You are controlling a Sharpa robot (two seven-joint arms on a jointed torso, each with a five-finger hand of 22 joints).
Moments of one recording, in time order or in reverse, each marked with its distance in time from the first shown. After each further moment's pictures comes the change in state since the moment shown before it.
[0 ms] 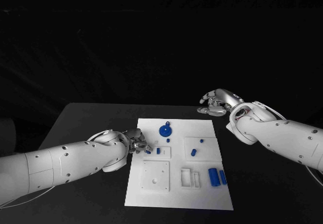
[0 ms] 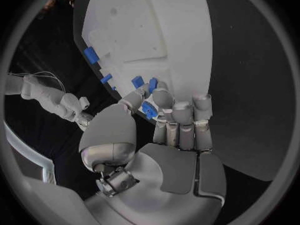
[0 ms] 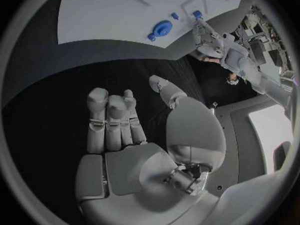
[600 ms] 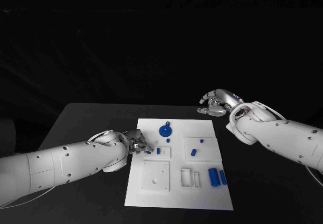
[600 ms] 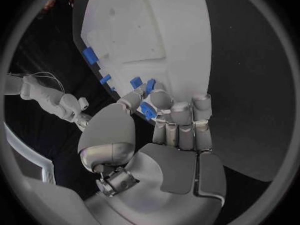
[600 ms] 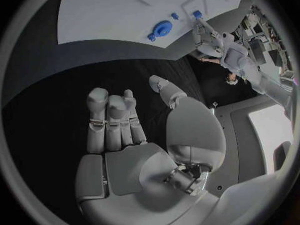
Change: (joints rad) left arm -0.003 0.006 -0.002 -0.010 0.002 0.000 -0.001; left_hand -0.013 -0.040 0.003 0.055 -0.081 0.032 -0.021 -0.012 0.187 0.024 -0.021 0.005 -0.005 0.027 -0.027 0.000 -0.002 0.000 0.000 0.000 0.000 0.002; right arm 0.000 0.001 0.000 -0.001 0.000 0.001 0.000; right_hand 0.000 0.000 0.000 0.000 0.000 0.001 -0.002 0.000 0.000 0.000 0.000 0.000 -0.001 0.000 0.000 0.000 0.000 0.000 0.000 0.000 0.000 0.000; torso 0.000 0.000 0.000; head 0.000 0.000
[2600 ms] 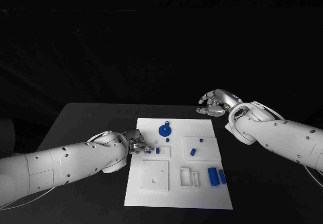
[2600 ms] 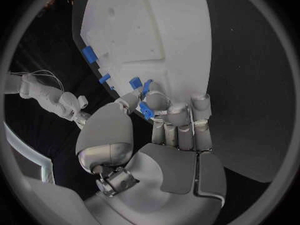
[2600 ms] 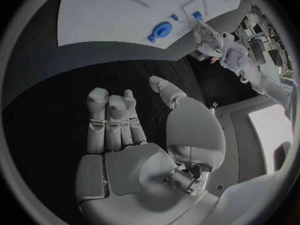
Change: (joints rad) left arm -0.005 -0.002 -0.001 0.002 0.011 -0.019 -0.002; left_hand -0.038 -0.075 0.008 0.127 -0.042 0.042 -0.030 -0.014 0.017 0.015 -0.020 0.008 -0.005 0.012 -0.023 0.003 -0.001 0.016 0.002 0.002 -0.004 0.005; right arm -0.005 0.003 0.000 -0.004 0.000 0.001 0.002; right_hand -0.004 0.004 -0.003 0.003 0.013 -0.002 0.003 0.000 -0.001 0.000 0.000 0.004 -0.003 0.002 -0.002 0.000 0.000 0.000 0.000 -0.004 0.000 0.000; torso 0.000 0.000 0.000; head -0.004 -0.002
